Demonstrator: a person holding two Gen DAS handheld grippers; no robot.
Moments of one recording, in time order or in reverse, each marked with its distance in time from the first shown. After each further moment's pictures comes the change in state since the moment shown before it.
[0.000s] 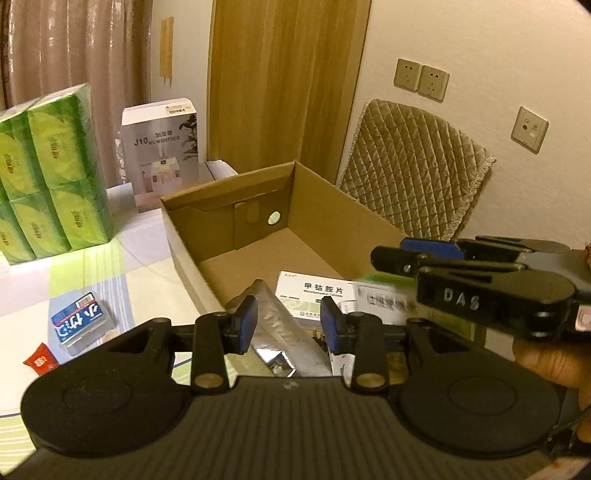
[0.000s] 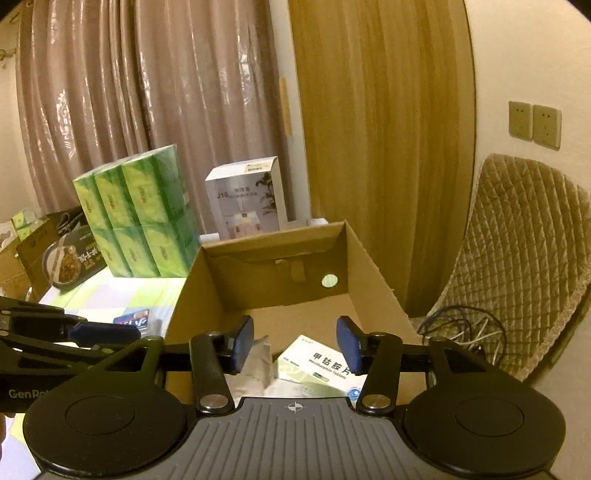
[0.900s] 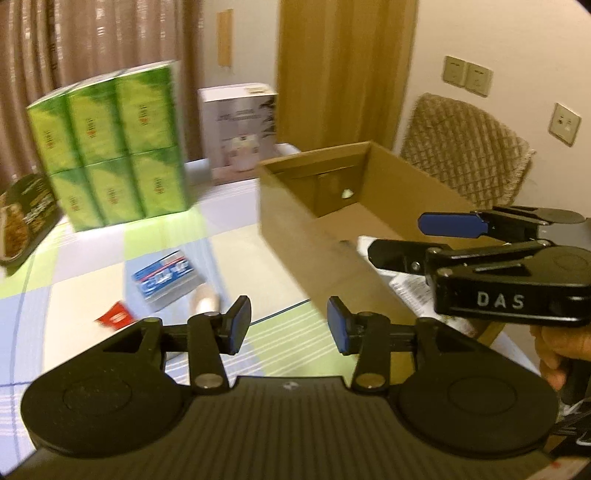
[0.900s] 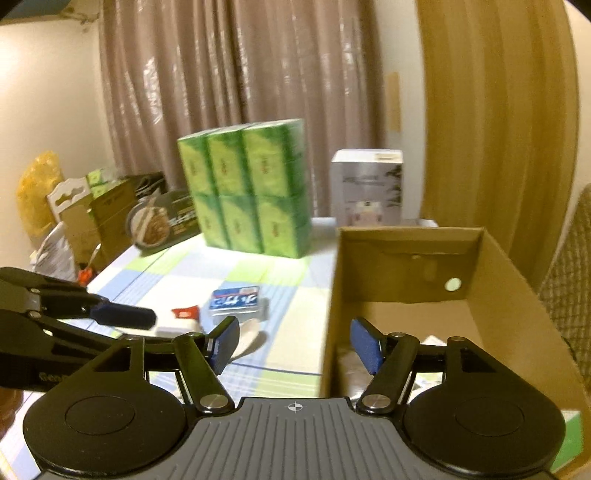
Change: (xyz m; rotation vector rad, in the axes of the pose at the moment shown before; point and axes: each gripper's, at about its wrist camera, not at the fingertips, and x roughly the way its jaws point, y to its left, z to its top) left arm -0.049 0.072 -0.047 -0.043 0.018 0.143; right arm 0.016 0.104 -0.020 -0.163 0.038 0.232
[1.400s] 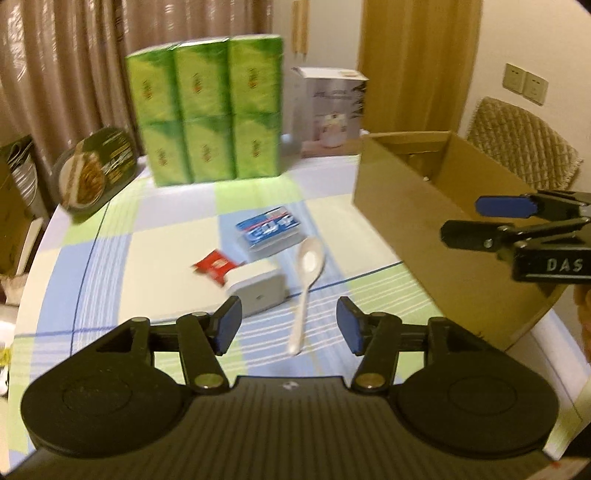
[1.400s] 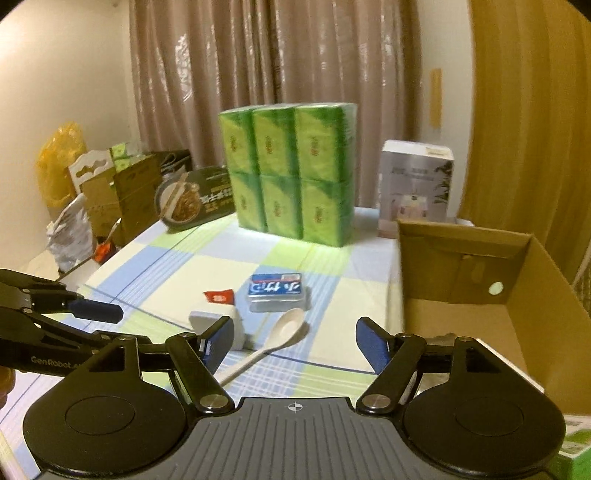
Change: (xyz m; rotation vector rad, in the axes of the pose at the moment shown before) left arm -0.028 0.087 -0.053 -0.096 0.029 0.126; right arm 0.029 0.048 -0.007 -0.080 0.047 0.048
